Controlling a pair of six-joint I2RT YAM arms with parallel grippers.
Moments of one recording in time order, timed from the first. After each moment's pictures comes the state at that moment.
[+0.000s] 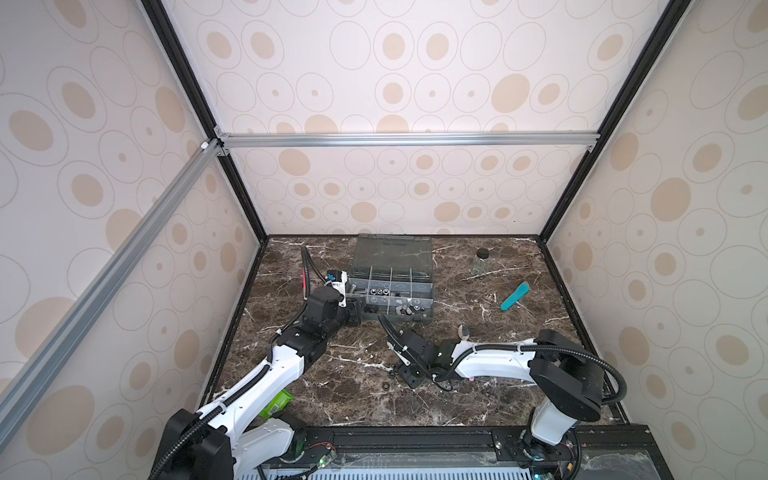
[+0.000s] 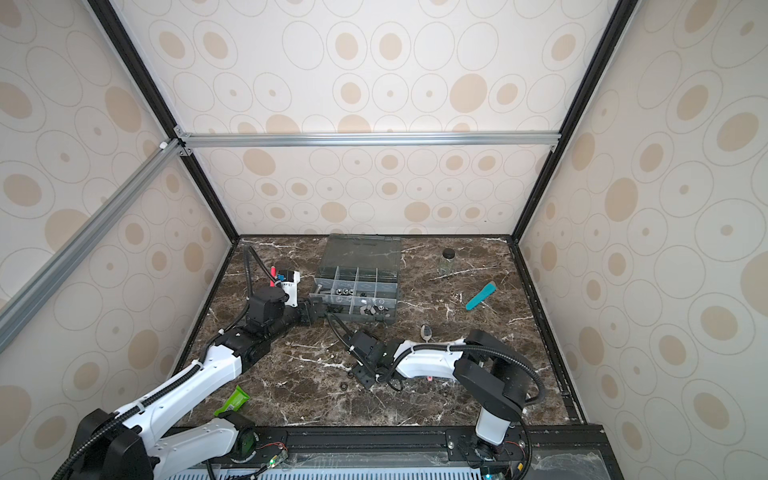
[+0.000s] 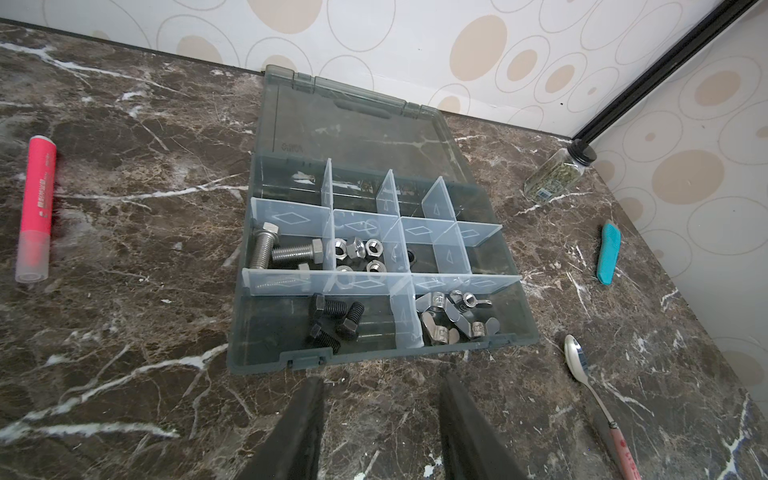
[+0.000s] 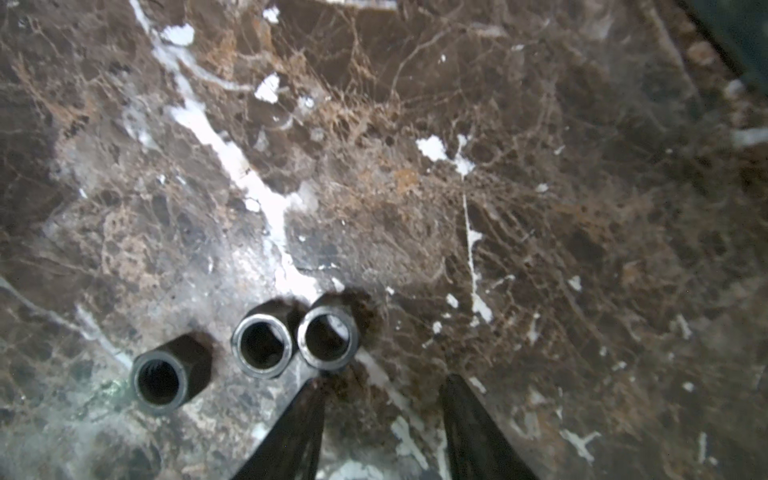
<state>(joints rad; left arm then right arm) -0.43 1.09 0.67 -0.08 -0.02 -0.42 1.06 1.71 0.91 -0.31 0.08 0.26</state>
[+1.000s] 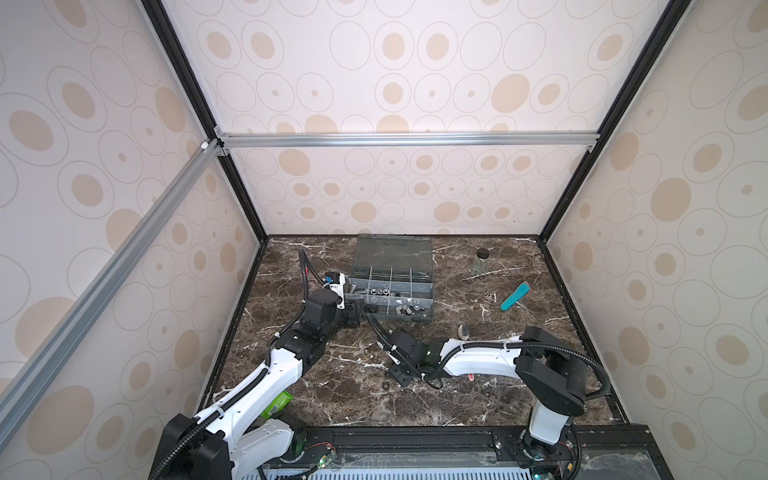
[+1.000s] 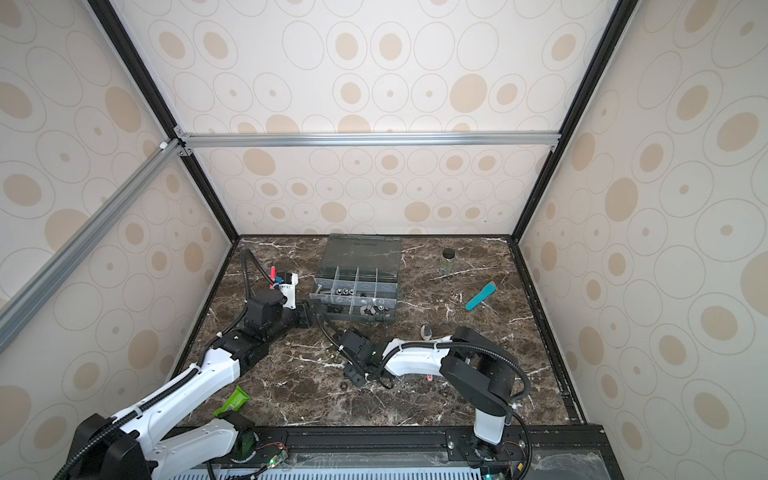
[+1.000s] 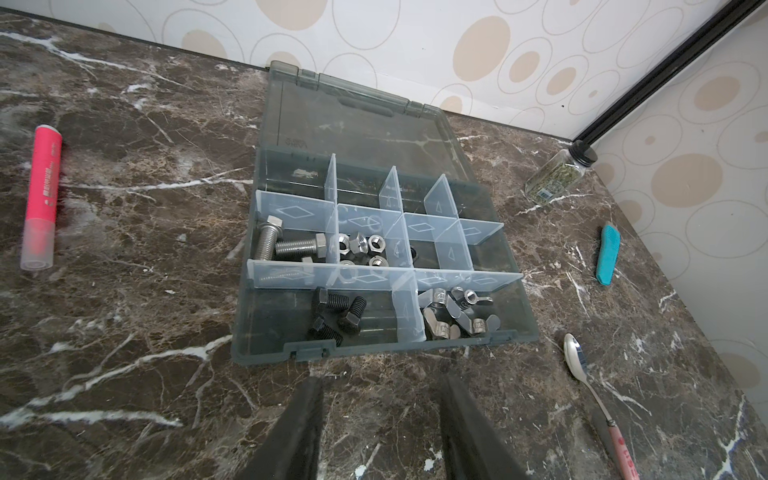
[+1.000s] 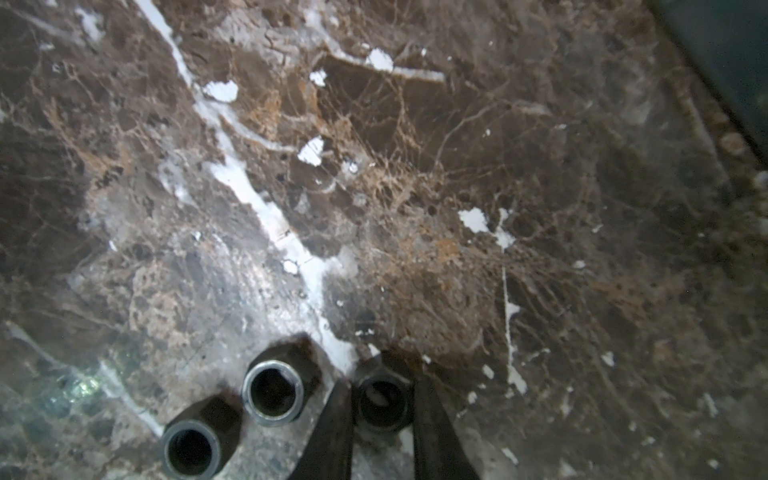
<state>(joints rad) -0.43 1.07 0.65 -0.08 -0.01 -0.43 1.09 1.79 0.99 -0.31 0.10 0.24</state>
